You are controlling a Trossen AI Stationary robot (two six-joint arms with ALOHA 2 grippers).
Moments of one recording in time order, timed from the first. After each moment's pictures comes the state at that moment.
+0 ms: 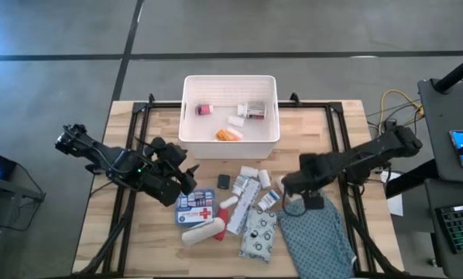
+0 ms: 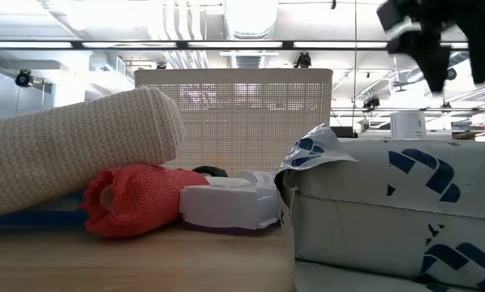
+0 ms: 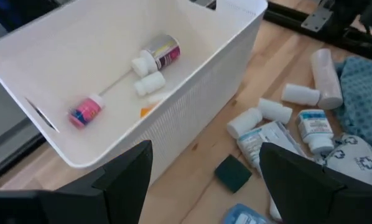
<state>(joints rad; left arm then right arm) -0.48 1.36 1.54 -1.28 -0.85 -0.99 0.32 1.45 1.20 -1.40 0.07 0.33</state>
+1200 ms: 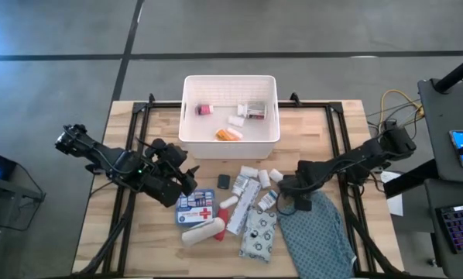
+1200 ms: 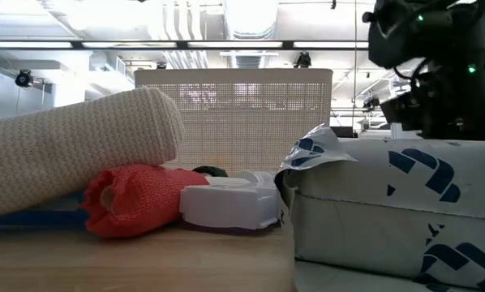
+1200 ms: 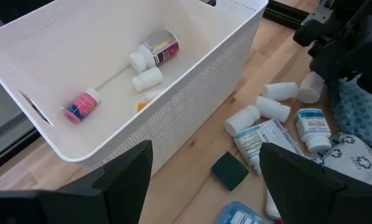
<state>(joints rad) -0.48 1.36 1.52 -1.26 -0.85 -1.01 0.27 1.51 0.81 -0.93 0.07 0.47</state>
